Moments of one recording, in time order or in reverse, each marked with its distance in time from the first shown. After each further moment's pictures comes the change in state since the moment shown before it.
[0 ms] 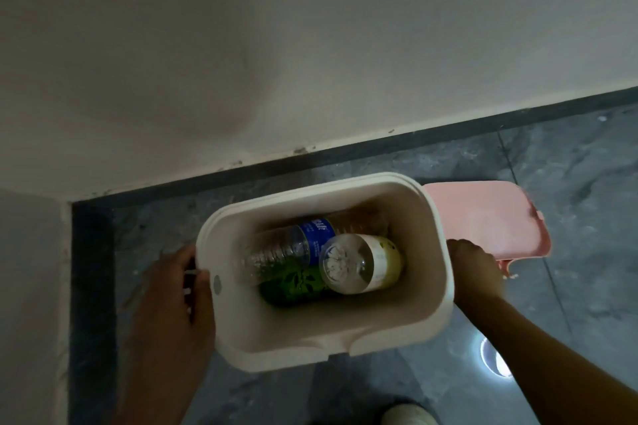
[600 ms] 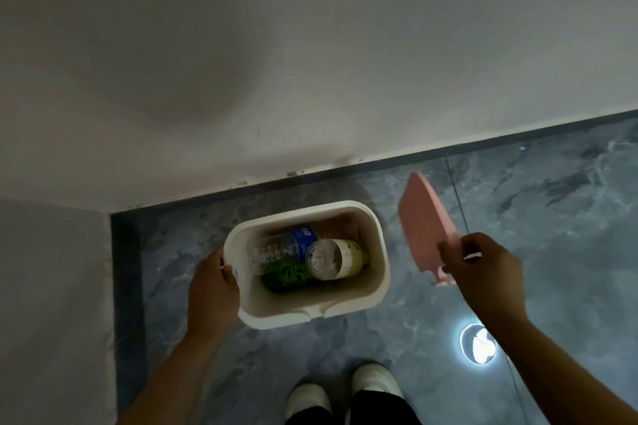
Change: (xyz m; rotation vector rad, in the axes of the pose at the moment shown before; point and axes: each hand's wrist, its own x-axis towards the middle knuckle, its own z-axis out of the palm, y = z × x) left_hand 0.002 0.045 -0.026 0.024 -0.234 -0.213; right_hand -0.099 0.029 -0.140 0.620 0.315 0.047
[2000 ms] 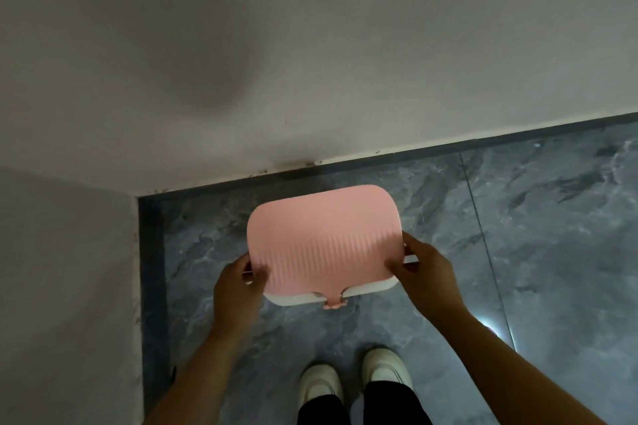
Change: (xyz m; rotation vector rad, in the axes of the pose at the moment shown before) left_hand -0.021 -0.022 -0.004 -0.112 -0.049 0.009; right_hand -0.048 -0.033 0.052 0.089 -0.362 -0.059
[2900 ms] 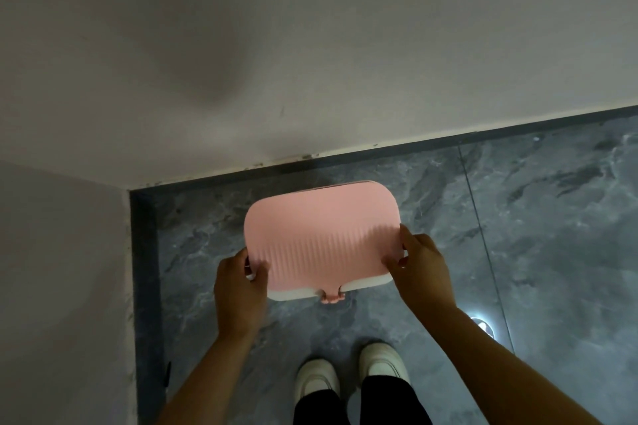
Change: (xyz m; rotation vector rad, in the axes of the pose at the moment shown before) left_hand -0.004 -0.010 0.016 0.085 0.120 0.059; right_hand 0.002 0.004 0.012 -0.232 0.007 -0.002
